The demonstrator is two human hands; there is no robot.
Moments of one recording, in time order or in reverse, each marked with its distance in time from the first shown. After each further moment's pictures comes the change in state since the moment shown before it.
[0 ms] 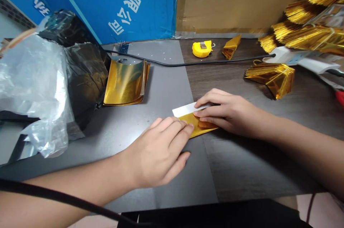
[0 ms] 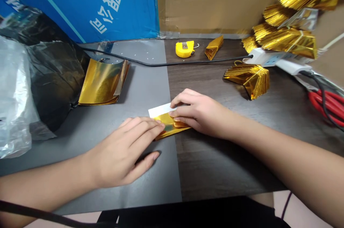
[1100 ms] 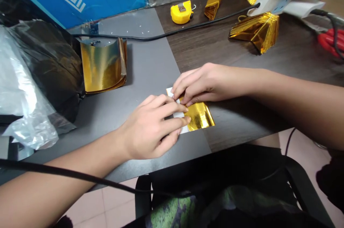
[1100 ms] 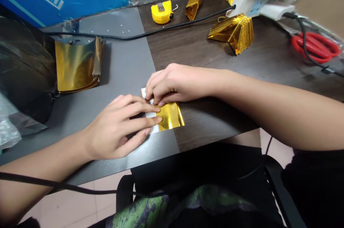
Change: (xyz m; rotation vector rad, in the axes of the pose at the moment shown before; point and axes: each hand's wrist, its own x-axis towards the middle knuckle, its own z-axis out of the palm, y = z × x) left_hand 0.002 -0.008 -0.003 -0.117 -0.036 0.207; right_hand 0.016 -0.013 -0.003 0.375 -0.249 -0.077
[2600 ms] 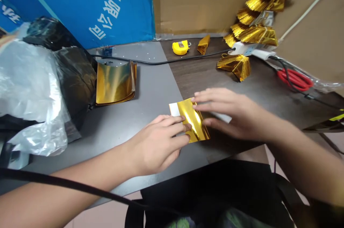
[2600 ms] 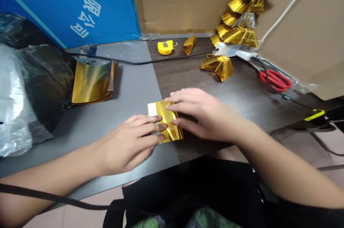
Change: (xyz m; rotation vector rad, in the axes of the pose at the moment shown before) left_hand -0.004 0.007 0.005 -0.037 -0.095 0.035; right_hand -0.040 -0.063 0.011 -0.487 0.288 0.248
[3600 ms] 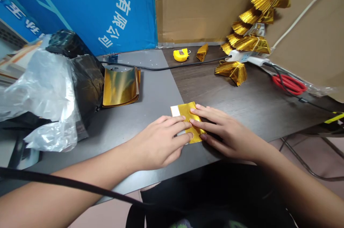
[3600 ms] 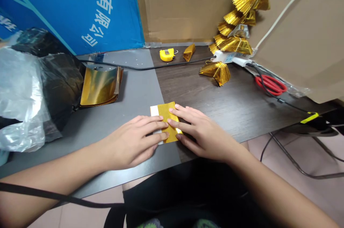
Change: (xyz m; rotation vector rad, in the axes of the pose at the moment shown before) left_hand 0.000 0.000 -0.001 0.176 0.040 0.047; right_hand -0.034 -0.030 0.037 -0.018 -0.031 0.136
